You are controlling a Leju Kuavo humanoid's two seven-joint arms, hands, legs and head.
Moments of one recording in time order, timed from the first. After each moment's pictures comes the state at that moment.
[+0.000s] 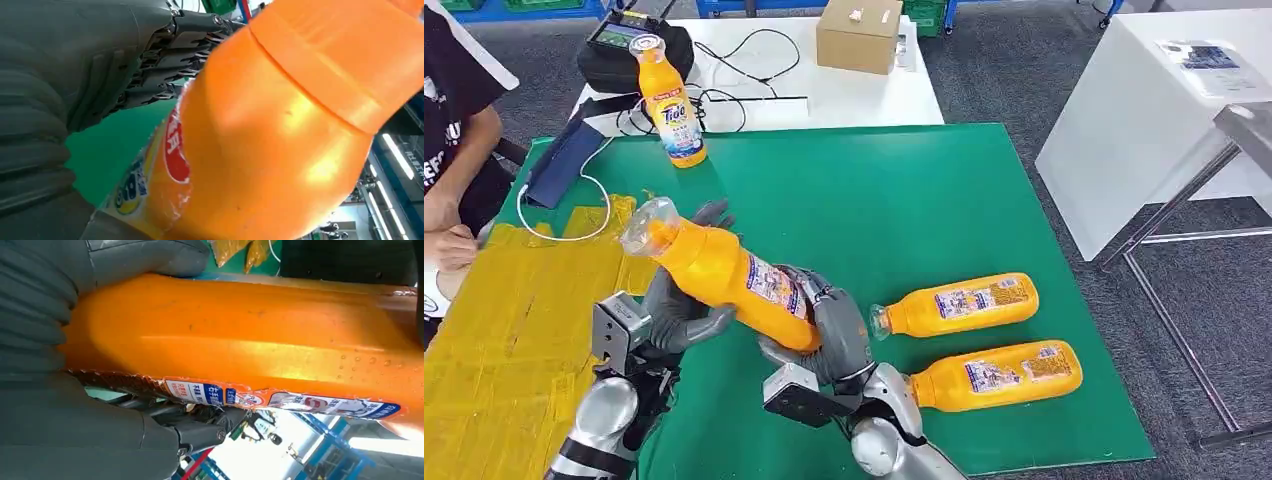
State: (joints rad) left arm -0.22 -0.02 -0.32 -1.45 -0.06 -0.14 -0.42; right arm -0.16 0.15 0.60 -1.19 0.67 -0.38 -0.41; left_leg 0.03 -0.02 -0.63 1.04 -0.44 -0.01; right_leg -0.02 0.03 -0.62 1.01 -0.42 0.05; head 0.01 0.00
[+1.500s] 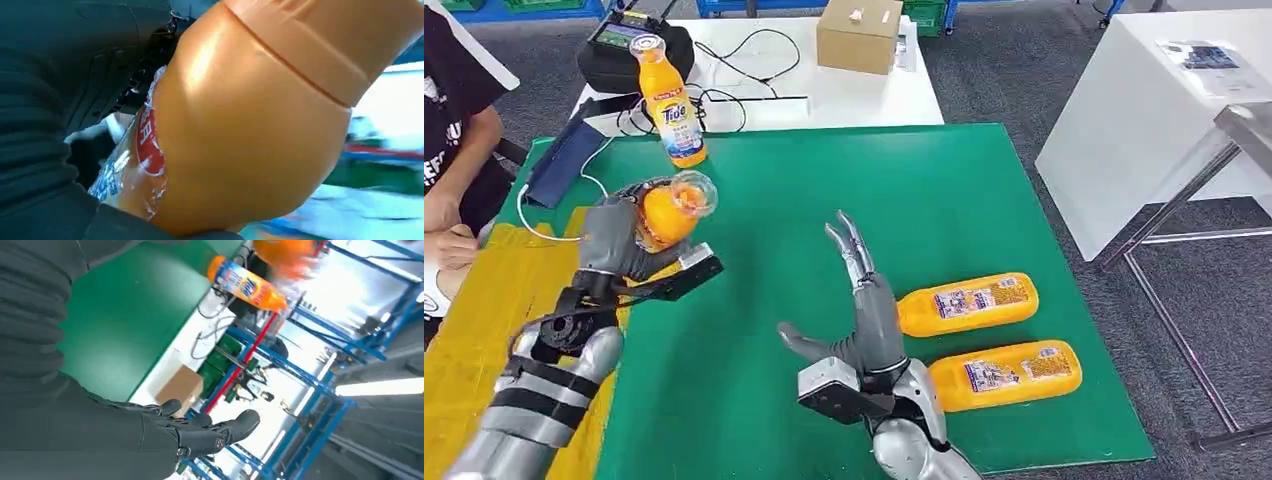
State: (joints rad) left arm -0.55 0.17 -0.35 -1.08 -1.38 0.30 0.03; right arm -0.09 0.11 0.54 -1.43 0.67 -0.45 -0.38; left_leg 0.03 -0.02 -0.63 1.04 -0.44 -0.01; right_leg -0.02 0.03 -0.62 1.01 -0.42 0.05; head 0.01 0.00
